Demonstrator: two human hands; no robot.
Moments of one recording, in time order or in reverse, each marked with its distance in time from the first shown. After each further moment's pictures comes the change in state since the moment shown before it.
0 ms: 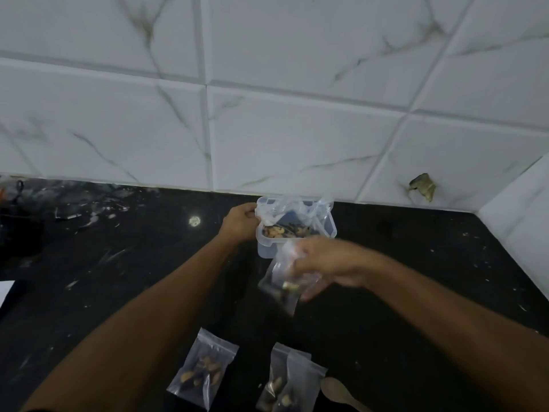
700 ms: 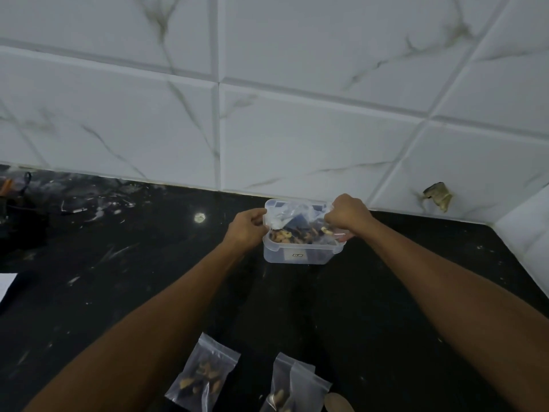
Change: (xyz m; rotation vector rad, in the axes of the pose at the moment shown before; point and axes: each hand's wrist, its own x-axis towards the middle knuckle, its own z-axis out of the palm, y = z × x) left_hand 0.002 -0.013 0.004 -0.084 0.013 -0.020; right_hand 0.076 -0.012 -0.081 -0.532 0.738 0.157
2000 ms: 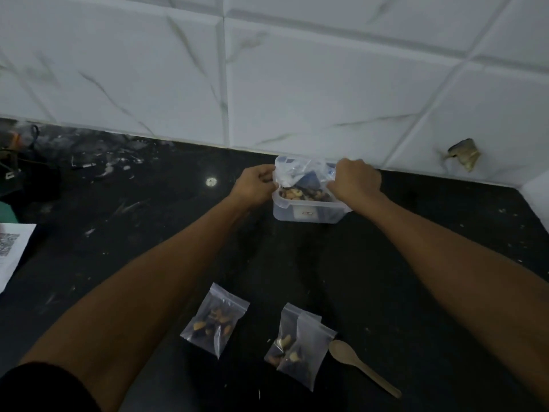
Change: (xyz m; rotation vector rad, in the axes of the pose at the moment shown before) left_hand 0.002 -0.003 -0.003 -0.019 -0.036 0.022; right_hand -0.006 0.004 0.034 -0.438 0.231 -0.173
